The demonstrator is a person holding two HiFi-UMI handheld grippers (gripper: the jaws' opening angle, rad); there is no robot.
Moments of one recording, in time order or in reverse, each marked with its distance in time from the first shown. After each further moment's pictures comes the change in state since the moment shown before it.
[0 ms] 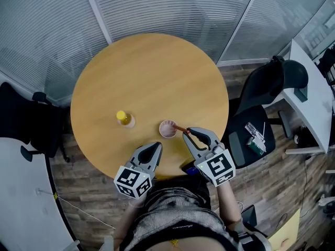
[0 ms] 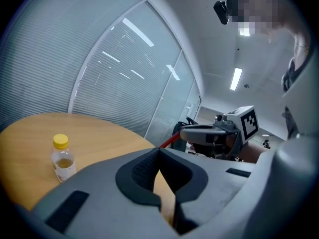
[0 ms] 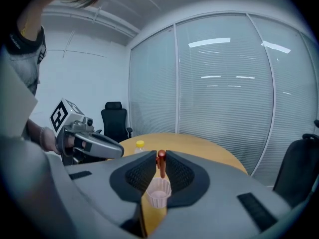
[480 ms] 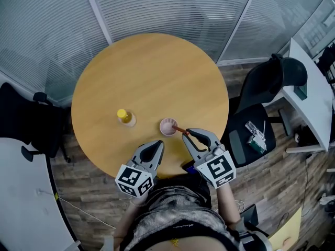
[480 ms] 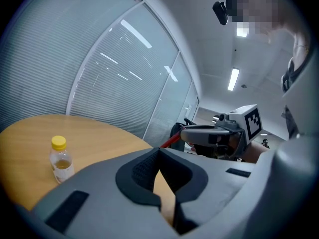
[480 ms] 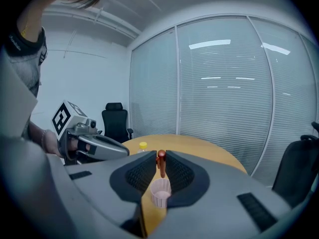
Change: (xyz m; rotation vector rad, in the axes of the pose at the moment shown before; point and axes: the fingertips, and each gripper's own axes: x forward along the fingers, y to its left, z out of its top) left arm -0.001 -0.010 0.003 0.013 -0.015 -0.017; right arm -0.011 0.011 0.004 -0.026 -0.012 -0.003
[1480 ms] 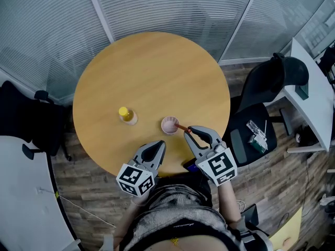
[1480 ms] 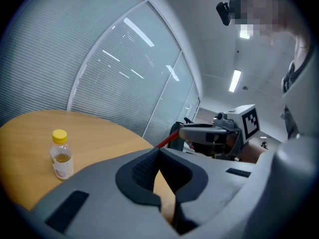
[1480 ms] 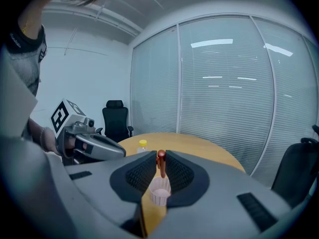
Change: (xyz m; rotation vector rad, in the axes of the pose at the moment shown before) left arm -0.004 -0.002 -0.007 -0.030 0.013 -0.006; right arm 0.001 0.001 -0.001 0.005 0.023 0.000
